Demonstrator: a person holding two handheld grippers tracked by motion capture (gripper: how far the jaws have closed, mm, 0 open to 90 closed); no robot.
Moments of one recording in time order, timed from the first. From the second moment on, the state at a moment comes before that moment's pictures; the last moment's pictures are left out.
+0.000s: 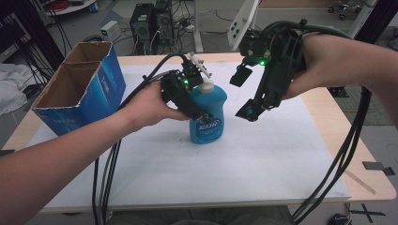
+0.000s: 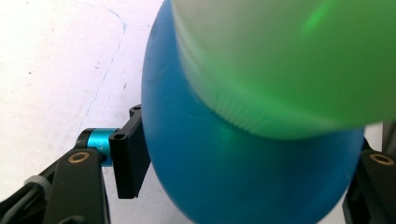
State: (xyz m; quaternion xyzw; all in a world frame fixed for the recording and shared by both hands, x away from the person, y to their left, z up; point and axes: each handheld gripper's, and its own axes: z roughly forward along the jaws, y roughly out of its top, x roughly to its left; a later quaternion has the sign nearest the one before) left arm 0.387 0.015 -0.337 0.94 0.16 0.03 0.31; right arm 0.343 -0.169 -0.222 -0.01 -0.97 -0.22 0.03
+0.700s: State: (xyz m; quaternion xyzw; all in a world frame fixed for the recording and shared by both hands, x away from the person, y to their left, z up) left arm 0.387 0.012 -0.340 0.94 0.17 0.02 0.31; right arm 0.343 -0.171 -0.223 -0.01 -0.98 -0.22 0.03
